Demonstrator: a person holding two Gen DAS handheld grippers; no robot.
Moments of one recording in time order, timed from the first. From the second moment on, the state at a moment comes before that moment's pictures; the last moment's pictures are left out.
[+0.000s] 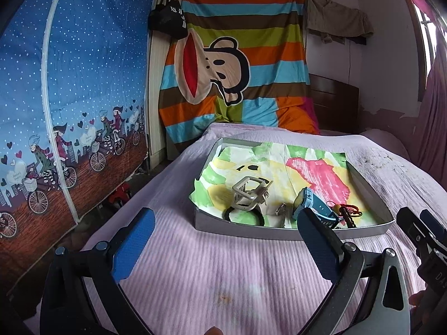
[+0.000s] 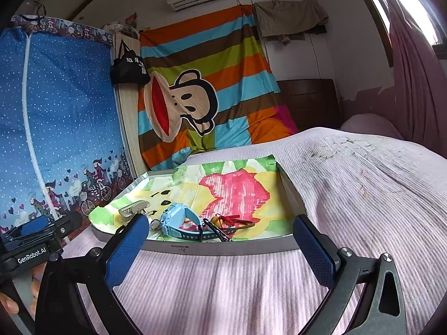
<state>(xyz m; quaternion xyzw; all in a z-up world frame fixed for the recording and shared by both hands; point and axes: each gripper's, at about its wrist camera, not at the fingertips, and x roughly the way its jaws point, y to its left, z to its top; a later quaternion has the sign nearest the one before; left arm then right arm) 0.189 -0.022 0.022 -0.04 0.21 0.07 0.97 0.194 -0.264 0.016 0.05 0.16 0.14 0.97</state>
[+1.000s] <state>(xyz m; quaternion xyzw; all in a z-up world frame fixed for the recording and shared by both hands) 0.072 -0.019 0.026 -0.04 0.17 0.04 0.98 0.095 -0.267 0.022 0.03 0.14 0.15 0.98</state>
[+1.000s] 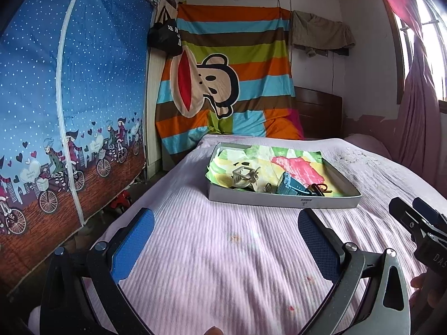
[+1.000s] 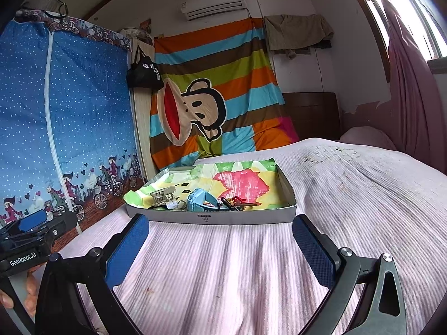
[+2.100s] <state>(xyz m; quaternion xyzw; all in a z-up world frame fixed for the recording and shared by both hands) 0.013 -0.001 -0.002 -0.02 0.15 0.03 0.99 0.048 -0.250 -0.003 0.01 0.16 0.13 0.98</state>
